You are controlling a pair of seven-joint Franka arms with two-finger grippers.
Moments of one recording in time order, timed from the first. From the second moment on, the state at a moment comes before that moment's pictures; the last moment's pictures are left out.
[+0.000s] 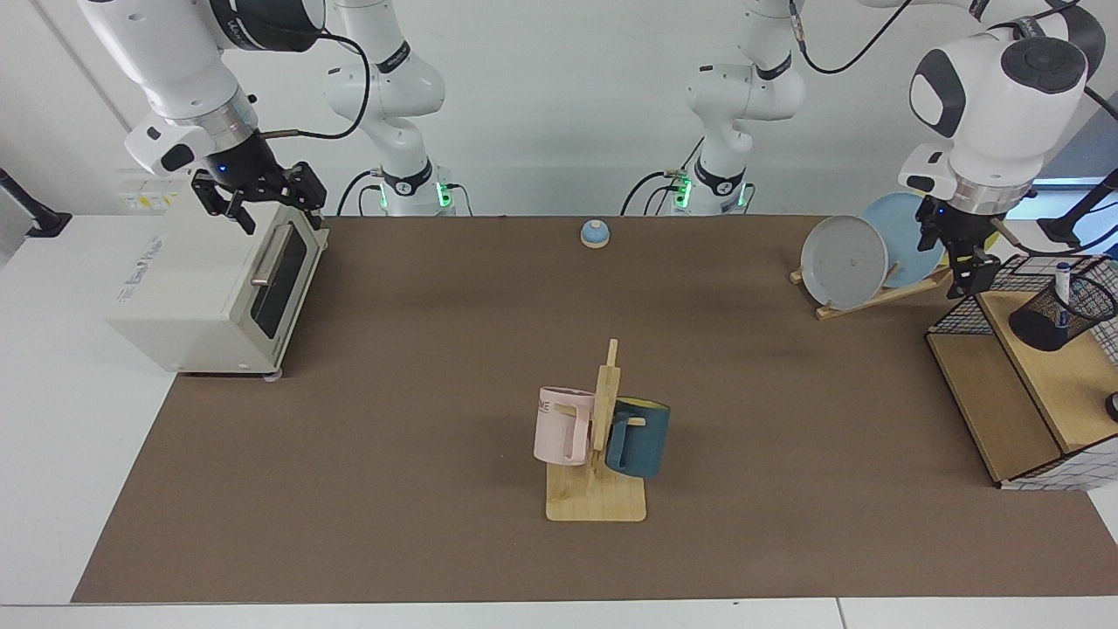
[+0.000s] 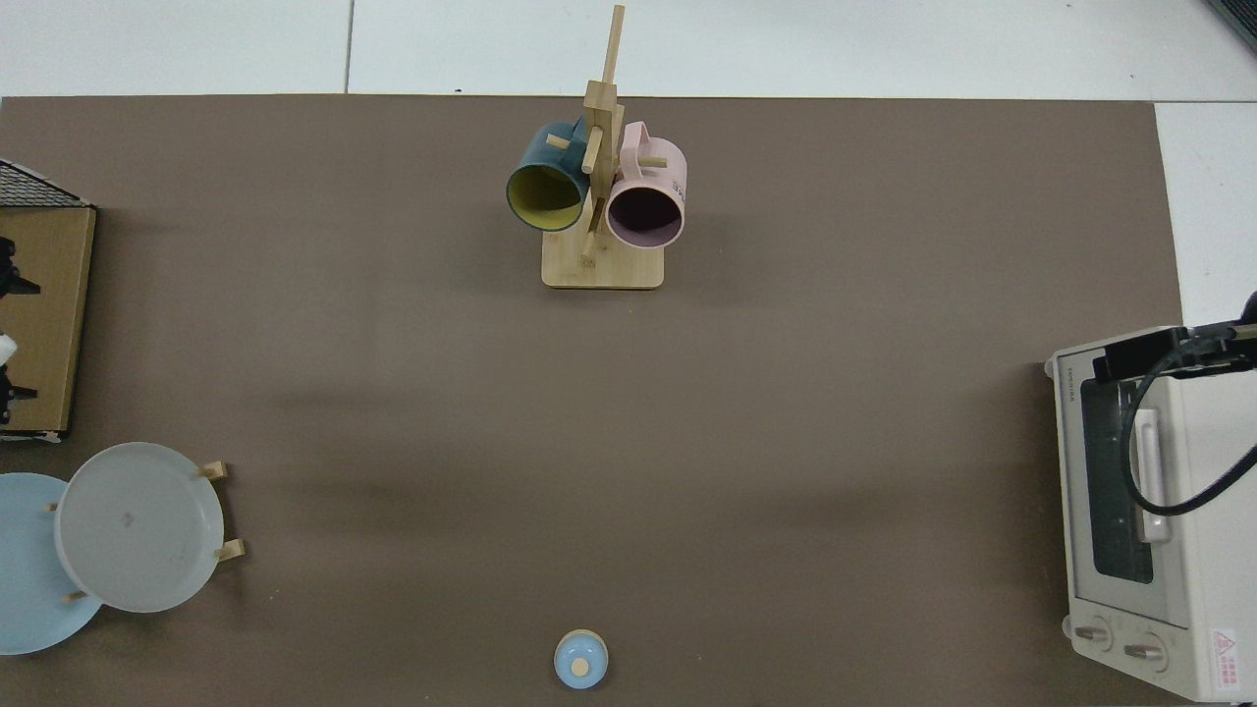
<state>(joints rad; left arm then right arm) -0.19 0.03 0.27 -1.72 0.23 1.78 1.57 0.05 -0.05 -0.11 -1.65 0.02 1.54 -0.11</state>
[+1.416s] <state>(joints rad) -0.23 -0.09 0.12 -1.68 -0.01 1.68 0.34 0.05 -0.05 -0.11 -1.65 0.02 1.61 -0.09</state>
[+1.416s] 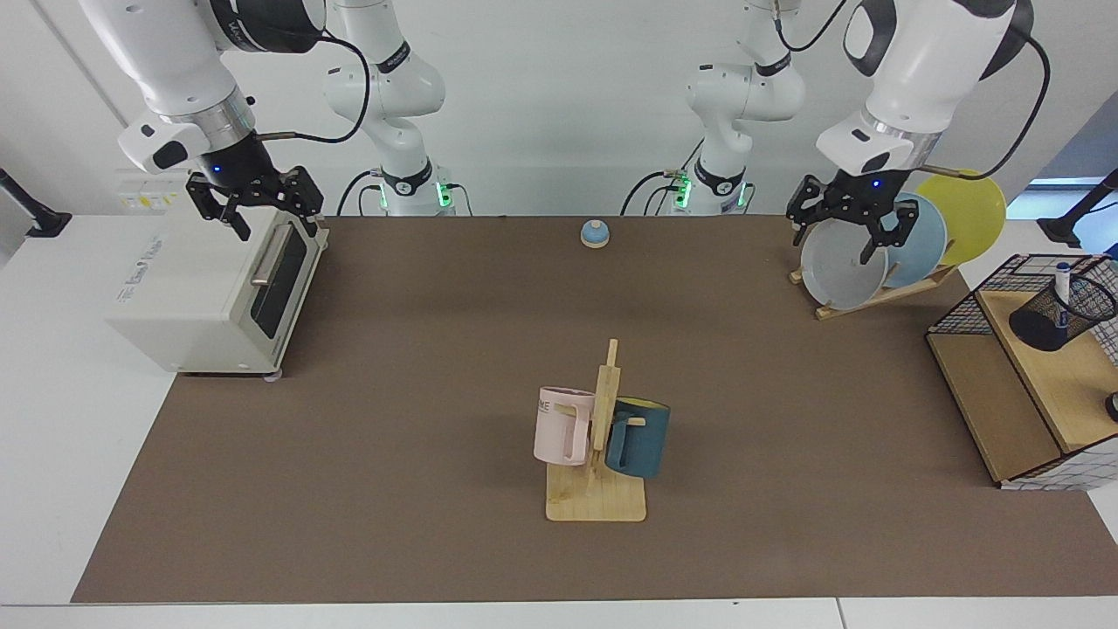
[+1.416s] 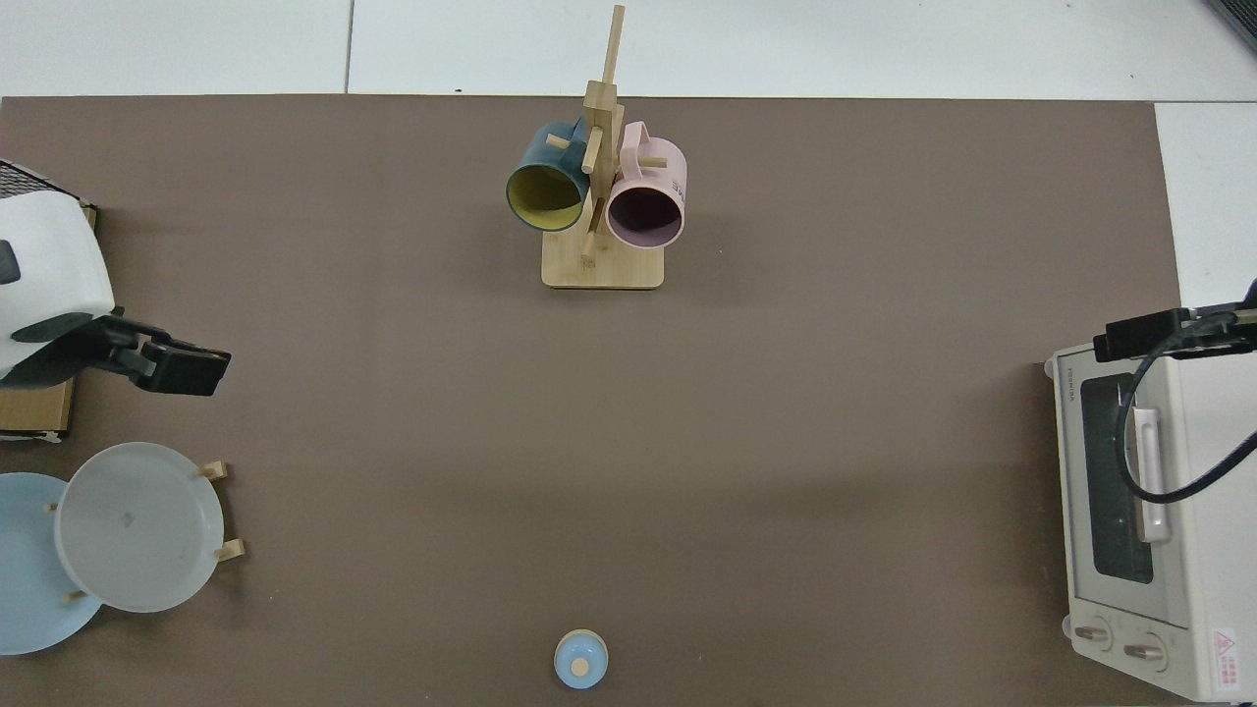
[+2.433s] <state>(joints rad) -0.23 -0.09 0.08 -1.68 -0.01 1.61 -0.06 0.05 -0.05 -0.10 -1.65 0.02 1.61 -0.09</state>
